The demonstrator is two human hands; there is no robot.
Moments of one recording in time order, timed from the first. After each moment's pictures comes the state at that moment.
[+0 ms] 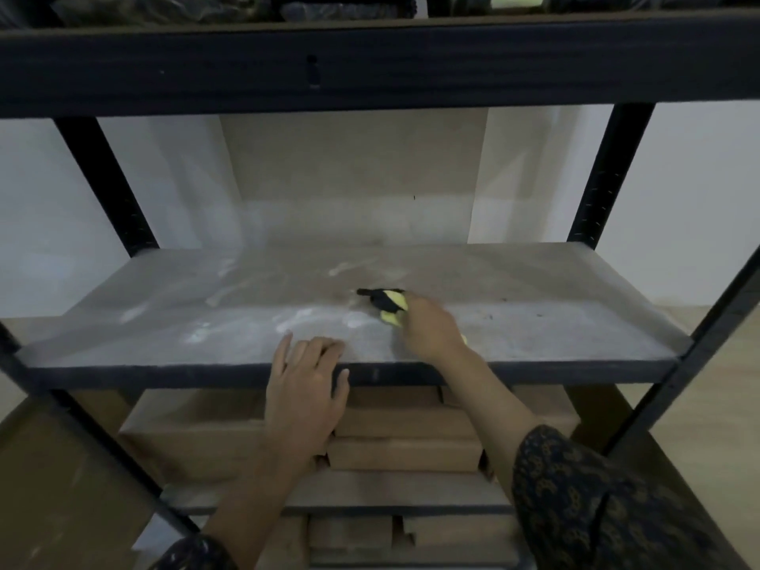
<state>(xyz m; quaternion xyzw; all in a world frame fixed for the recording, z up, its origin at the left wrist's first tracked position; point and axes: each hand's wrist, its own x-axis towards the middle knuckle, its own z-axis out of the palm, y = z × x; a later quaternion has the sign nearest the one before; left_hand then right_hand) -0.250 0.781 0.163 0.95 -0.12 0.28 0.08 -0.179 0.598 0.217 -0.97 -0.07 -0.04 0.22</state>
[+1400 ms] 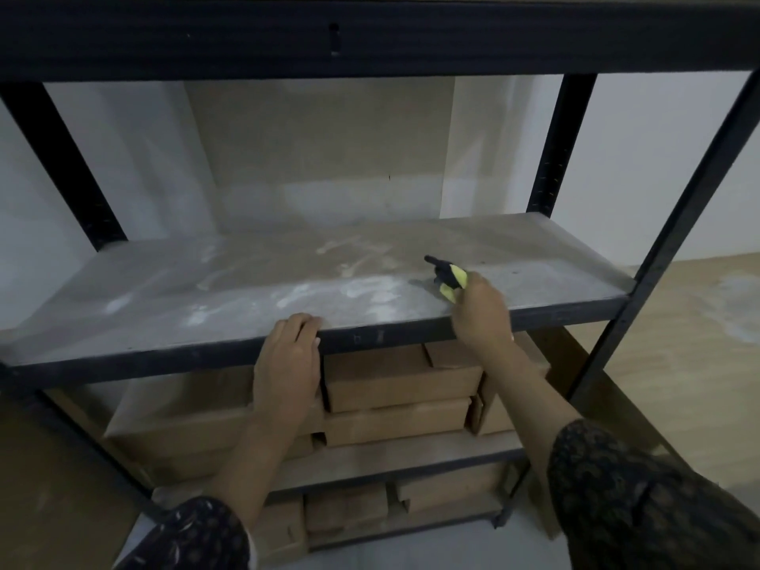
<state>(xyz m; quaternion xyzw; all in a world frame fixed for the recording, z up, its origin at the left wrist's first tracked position) -0.251 0.819 0.149 0.92 -0.15 0.32 0.18 -0.246 0.574 0.206 -0.94 0.17 -0.19 0.24</state>
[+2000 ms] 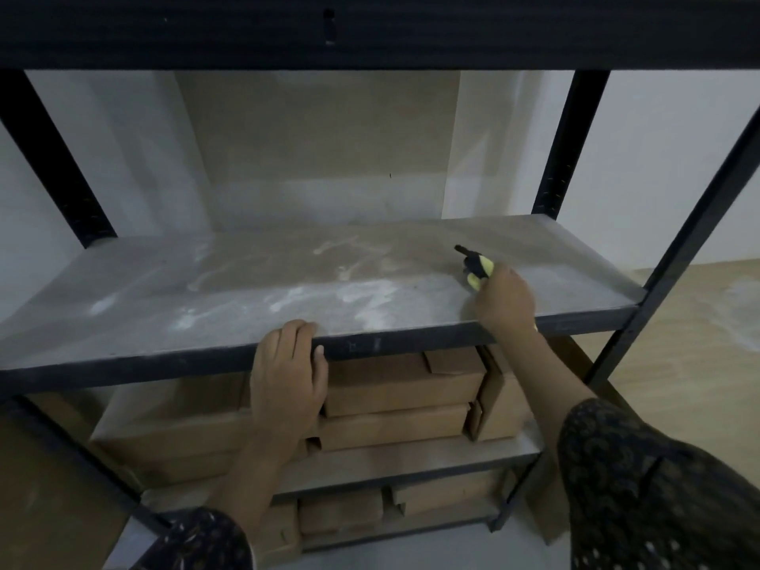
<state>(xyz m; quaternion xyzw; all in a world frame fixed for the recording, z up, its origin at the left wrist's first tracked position) -0.249 0.811 0.134 0.91 -0.14 0.33 0.18 -0.218 0.537 0.215 -0.94 0.21 -0.18 0.22</state>
